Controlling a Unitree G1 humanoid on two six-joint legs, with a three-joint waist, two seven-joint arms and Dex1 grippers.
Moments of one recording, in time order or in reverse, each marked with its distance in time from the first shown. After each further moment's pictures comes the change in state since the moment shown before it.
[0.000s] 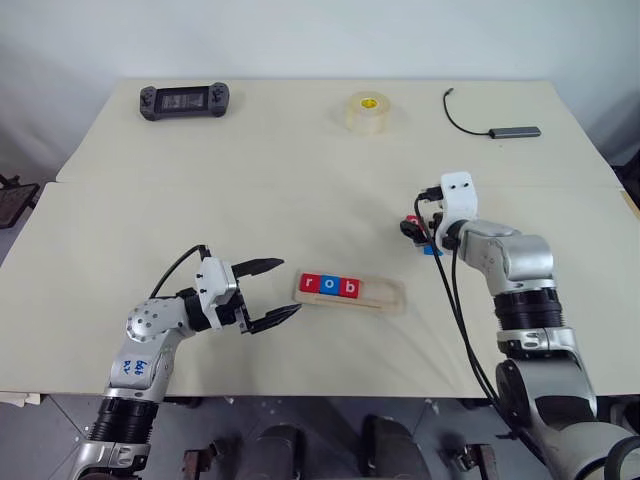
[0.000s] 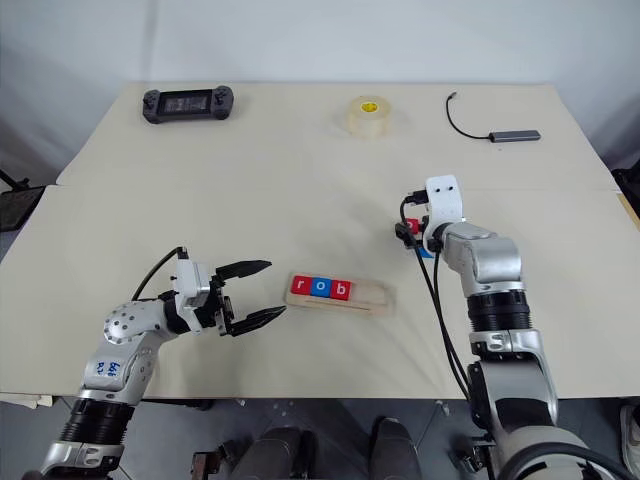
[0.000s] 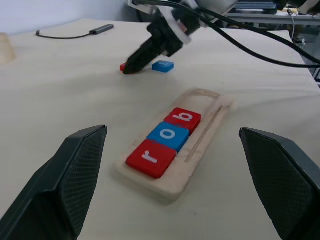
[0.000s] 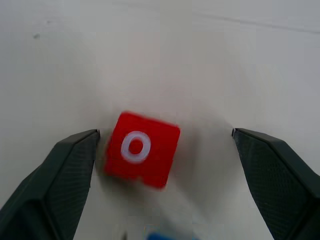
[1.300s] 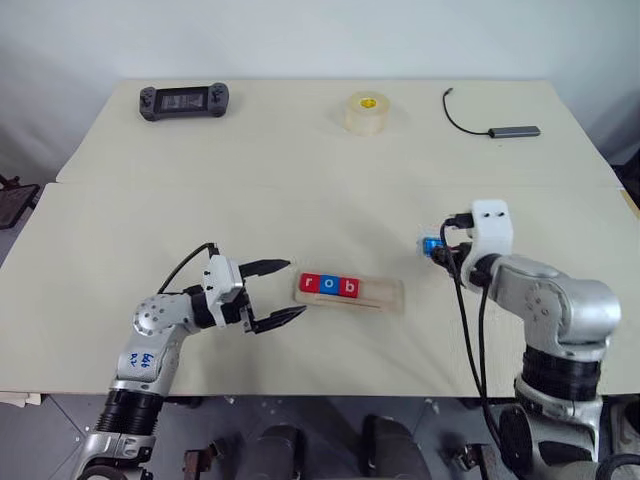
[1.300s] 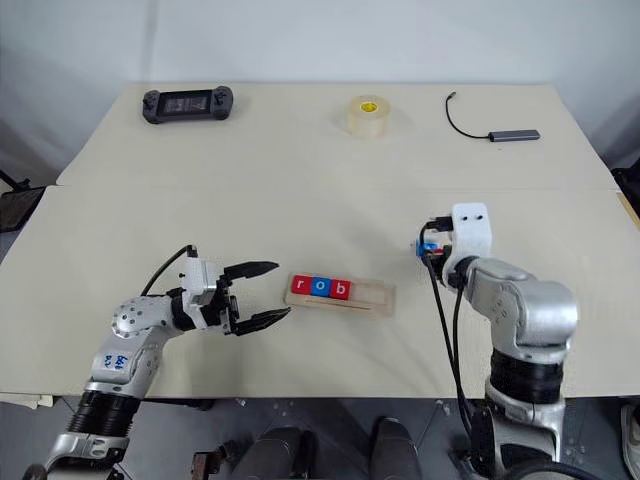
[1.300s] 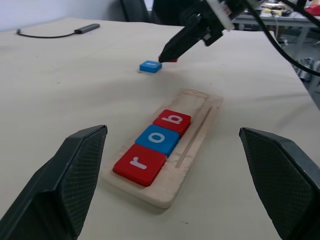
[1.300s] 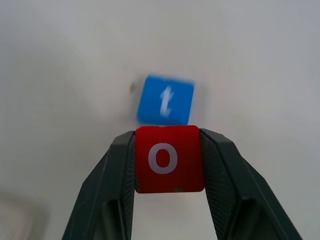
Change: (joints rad) left arm -0.066 -0.008 -0.036 0.058 -0.002 0.004 -0.074; right arm 0.384 0.043 -0.180 -0.890 0.116 0.623 -0.040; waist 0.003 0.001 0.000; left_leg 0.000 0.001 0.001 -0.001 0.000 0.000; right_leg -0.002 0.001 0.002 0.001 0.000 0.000
